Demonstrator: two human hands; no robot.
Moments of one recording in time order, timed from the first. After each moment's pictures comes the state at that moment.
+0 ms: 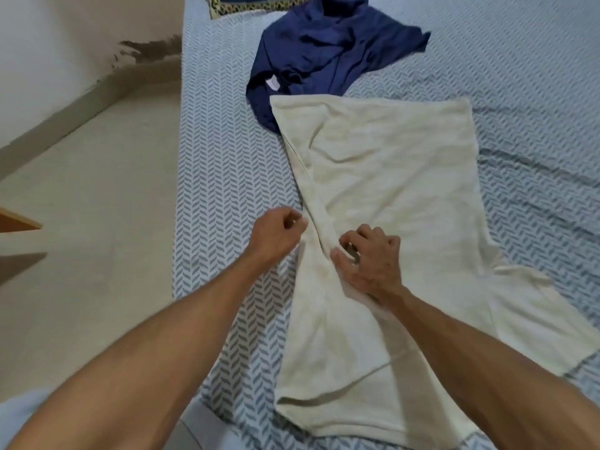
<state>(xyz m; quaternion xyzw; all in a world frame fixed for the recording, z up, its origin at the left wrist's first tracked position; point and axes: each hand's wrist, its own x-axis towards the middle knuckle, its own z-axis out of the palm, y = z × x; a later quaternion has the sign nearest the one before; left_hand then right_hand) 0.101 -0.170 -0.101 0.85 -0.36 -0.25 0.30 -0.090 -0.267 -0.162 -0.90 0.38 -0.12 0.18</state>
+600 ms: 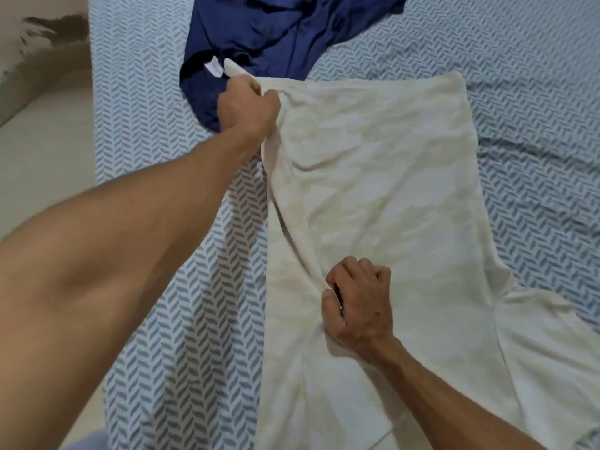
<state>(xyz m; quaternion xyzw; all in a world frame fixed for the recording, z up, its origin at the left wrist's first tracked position) 0.206 -0.403 -0.083 0.89 -0.27 -0.12 0.36 -0.092 -0.269 -0.172 -0.88 0.37 -0.20 0.20</state>
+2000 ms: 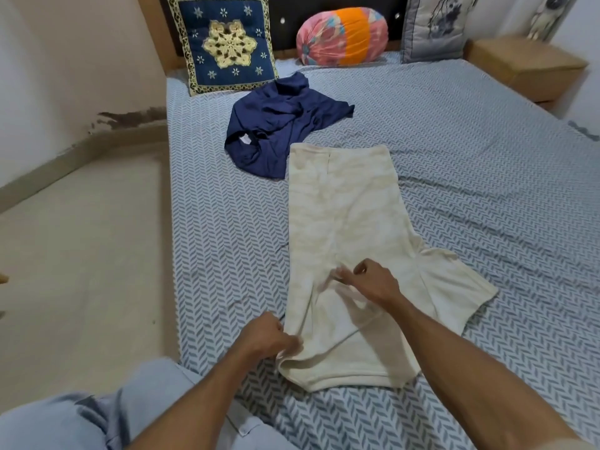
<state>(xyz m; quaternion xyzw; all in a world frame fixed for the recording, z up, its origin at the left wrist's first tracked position) 0.007 -0.020 -0.094 0.81 -0.35 -0.46 0.11 -0.176 -0.229 -0.106 -0.74 0.59 0.01 0.33</state>
